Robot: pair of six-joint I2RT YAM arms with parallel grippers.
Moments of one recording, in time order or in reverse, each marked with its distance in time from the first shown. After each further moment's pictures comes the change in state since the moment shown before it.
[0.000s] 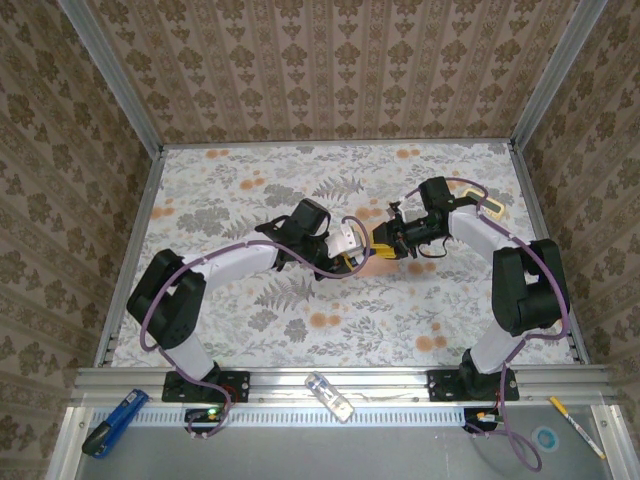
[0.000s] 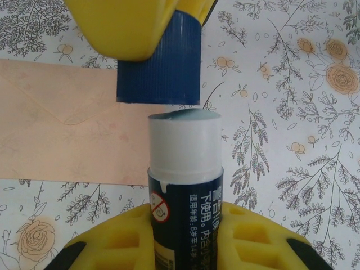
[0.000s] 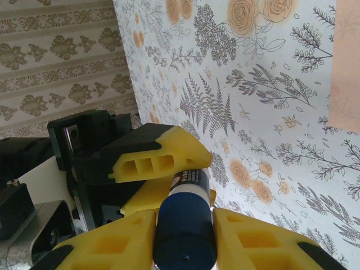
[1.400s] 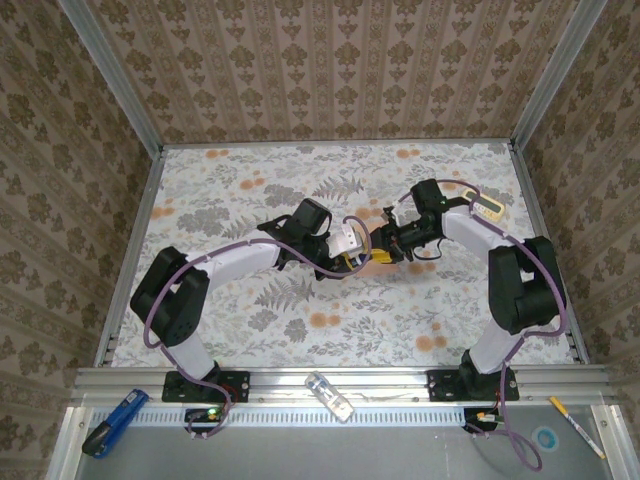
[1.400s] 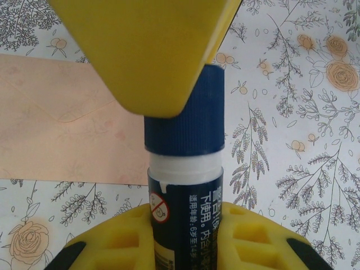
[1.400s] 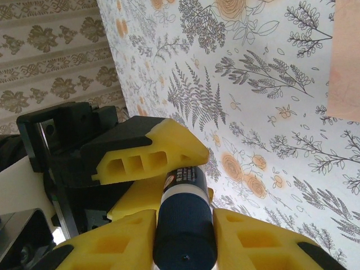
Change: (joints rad) left arm 0.000 0.020 0.015 -0.014 0.010 0.003; right arm 0.051 0.023 0.010 -0.023 0.040 0.006
